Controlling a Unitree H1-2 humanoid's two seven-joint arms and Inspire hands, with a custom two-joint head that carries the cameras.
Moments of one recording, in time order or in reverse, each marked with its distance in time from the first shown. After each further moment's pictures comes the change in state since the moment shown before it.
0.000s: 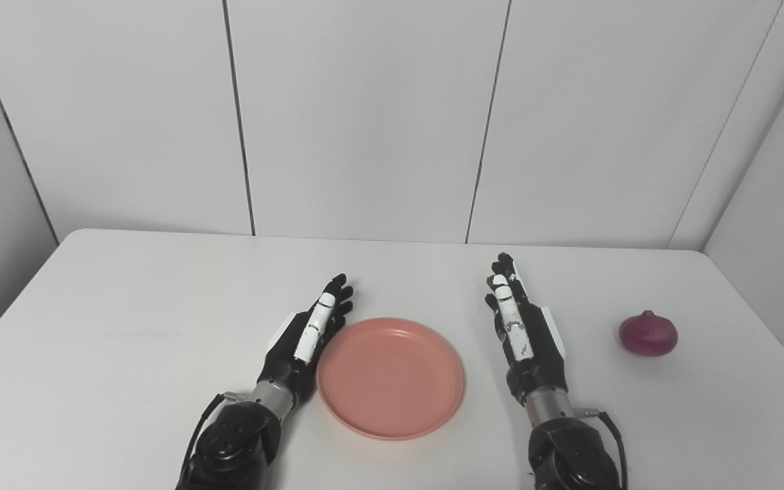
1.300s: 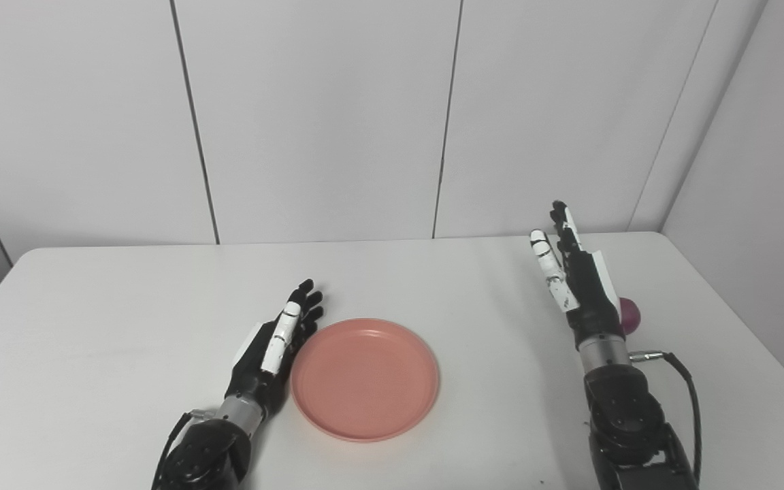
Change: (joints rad) left arm 0.013 0.014 0.019 0.005 -0.002 -0.028 -0.032; right arm -0.048 -0.230 -0.044 -0.083 -0.326 0.060 -0.087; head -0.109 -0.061
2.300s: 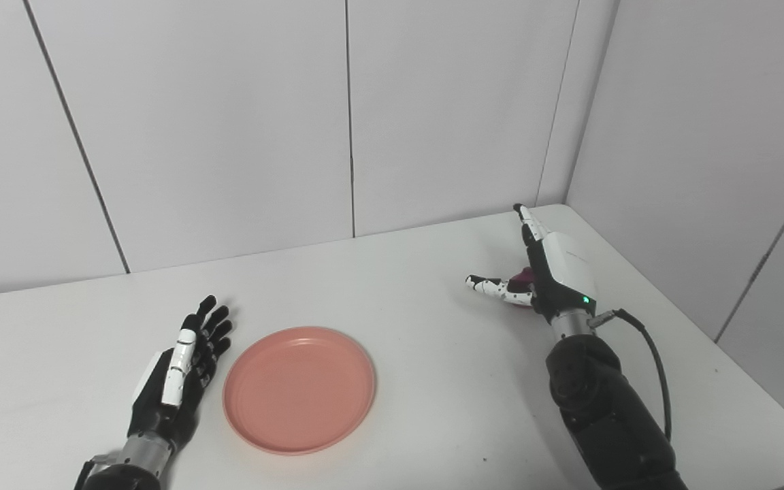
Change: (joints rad) left arm -0.034 0.058 0.057 0.146 -0.043 -0.144 -0.101; right arm -0.004 -0.133 0.039 0.193 -0.444 0.085 -0.140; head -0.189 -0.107
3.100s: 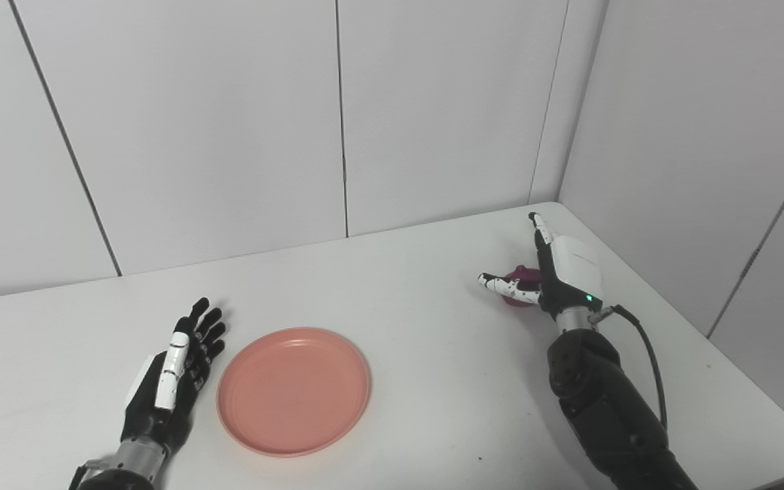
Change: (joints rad) left arm 0.004 -0.001 0.000 -0.007 0.000 0.000 -0.006; right arm -0.056 -0.039 0.027 0.149 -0.003 0.069 -0.023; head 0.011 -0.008
